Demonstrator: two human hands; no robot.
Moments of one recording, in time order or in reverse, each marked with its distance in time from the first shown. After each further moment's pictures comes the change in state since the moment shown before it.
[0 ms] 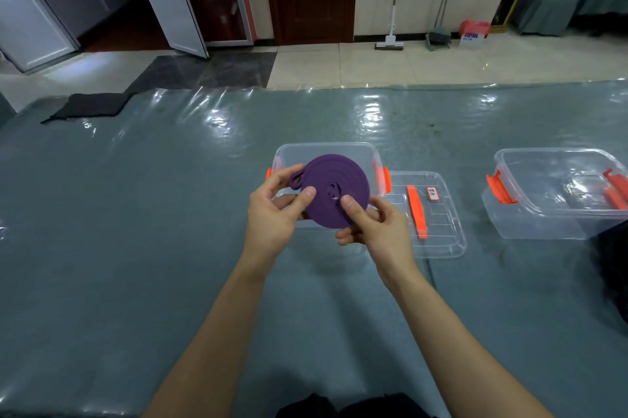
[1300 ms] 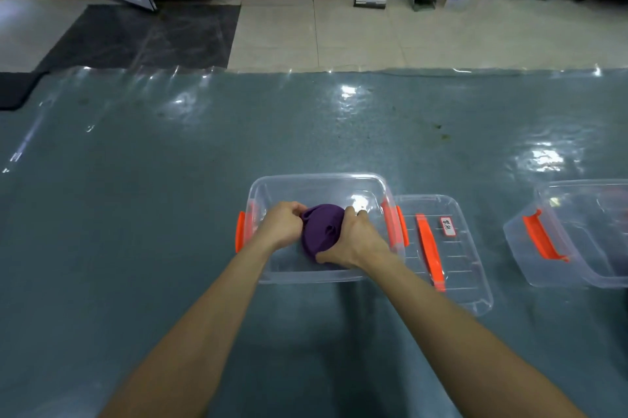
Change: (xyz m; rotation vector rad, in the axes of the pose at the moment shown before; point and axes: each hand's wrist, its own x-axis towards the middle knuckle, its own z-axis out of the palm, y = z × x) left_hand 0.231 -0.170 0.011 0.680 -0.408 -0.551; right_hand 0.233 0.074 0.009 -1.471 -0.173 0.244
